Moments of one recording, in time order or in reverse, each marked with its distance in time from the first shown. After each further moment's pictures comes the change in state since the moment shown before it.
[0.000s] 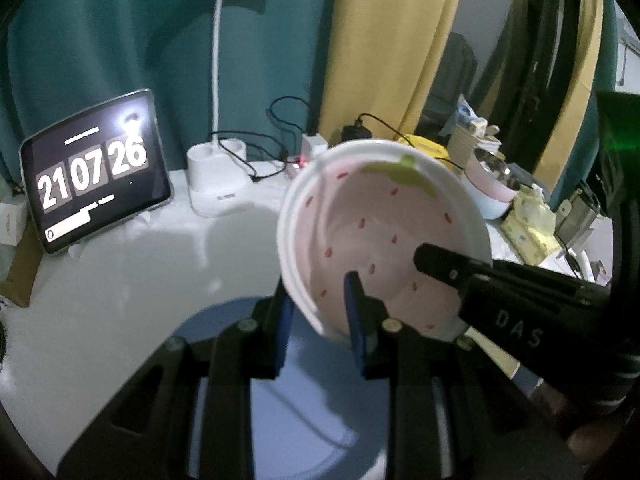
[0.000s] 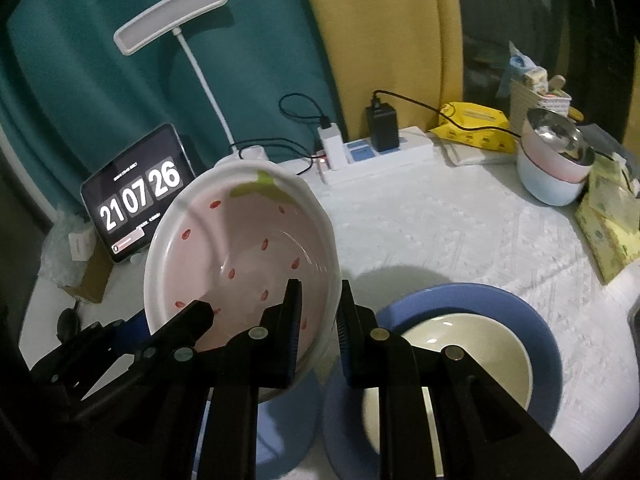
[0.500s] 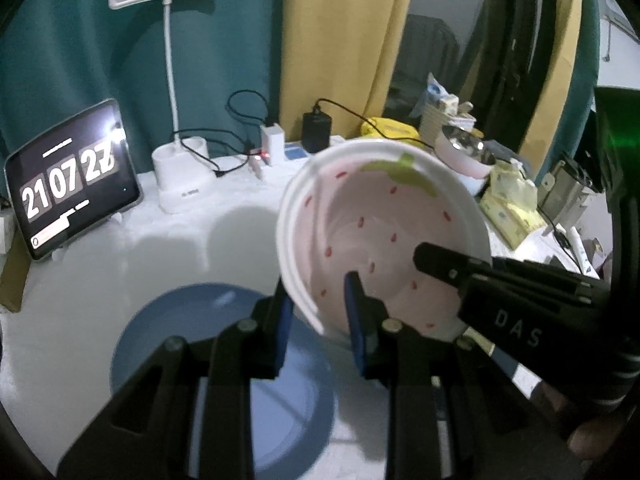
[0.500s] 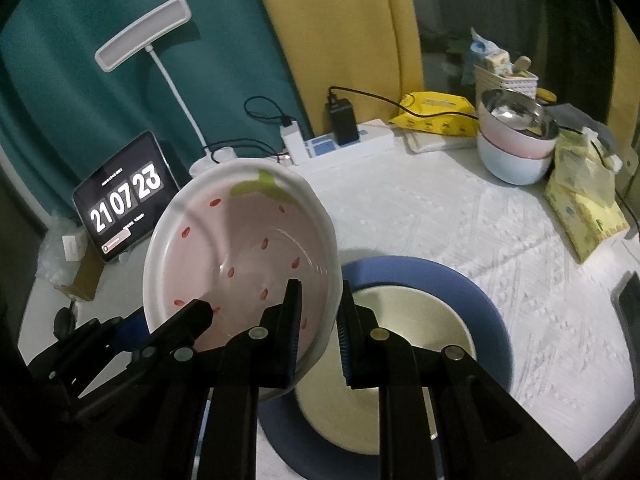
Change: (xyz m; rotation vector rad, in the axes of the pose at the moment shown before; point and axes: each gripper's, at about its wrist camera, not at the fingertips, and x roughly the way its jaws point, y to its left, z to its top) left arm 0.002 -0.052 -0.013 0.069 0.025 -0.021; right arm -0.022 -0.045 -0.016 0.042 -0.003 -0.020
